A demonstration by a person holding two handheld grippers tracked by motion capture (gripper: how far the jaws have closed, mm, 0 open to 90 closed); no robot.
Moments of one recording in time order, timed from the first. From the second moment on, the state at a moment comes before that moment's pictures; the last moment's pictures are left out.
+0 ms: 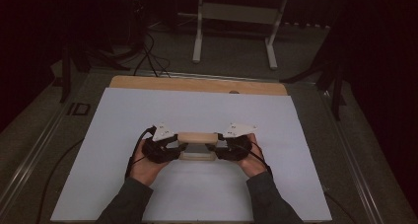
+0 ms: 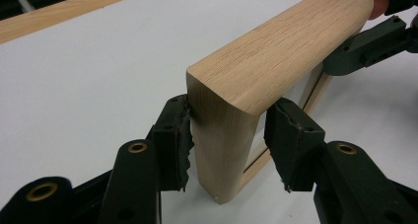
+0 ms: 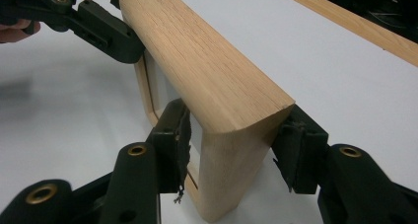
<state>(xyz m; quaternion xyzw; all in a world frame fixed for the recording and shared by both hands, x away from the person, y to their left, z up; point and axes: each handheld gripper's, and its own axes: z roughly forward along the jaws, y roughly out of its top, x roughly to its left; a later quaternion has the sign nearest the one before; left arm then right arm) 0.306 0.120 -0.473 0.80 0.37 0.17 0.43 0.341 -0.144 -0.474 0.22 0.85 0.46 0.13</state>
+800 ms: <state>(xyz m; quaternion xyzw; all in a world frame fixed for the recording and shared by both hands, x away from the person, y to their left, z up) 0.323 0.122 -0.474 0.80 0.38 0.20 0.43 0.358 -0.132 -0.474 0.25 0.84 0.46 0.15</state>
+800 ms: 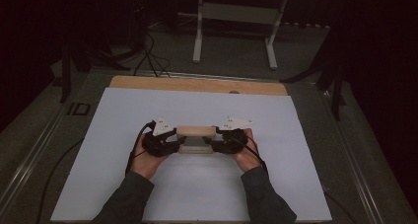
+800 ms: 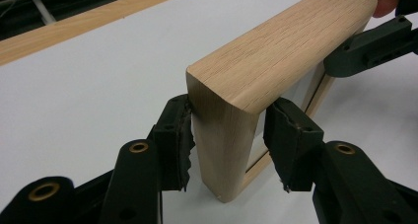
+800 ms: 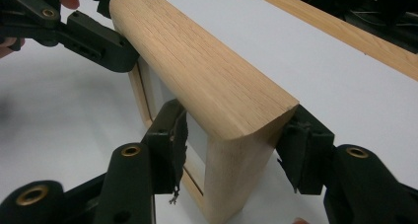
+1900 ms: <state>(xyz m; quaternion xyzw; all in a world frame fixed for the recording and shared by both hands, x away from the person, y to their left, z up) 0.331 0.125 -0.475 0.79 0.39 0.19 0.44 0.367 -0.130 -0.476 0.27 0.84 0.46 0.13</state>
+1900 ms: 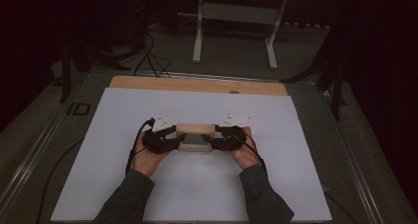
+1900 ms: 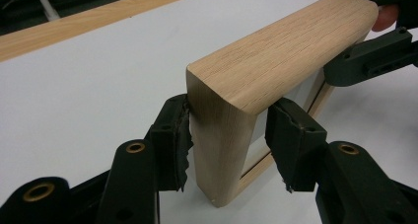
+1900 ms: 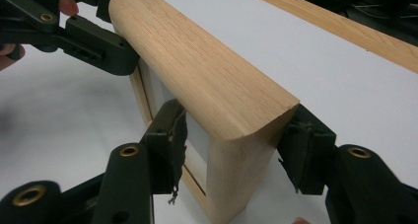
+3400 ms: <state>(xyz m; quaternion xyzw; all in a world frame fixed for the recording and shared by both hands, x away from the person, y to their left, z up) 0.341 0.122 -0.512 0.81 0.40 0.15 0.40 0.370 -0.141 -0.501 0.31 0.84 0.43 0.11</state>
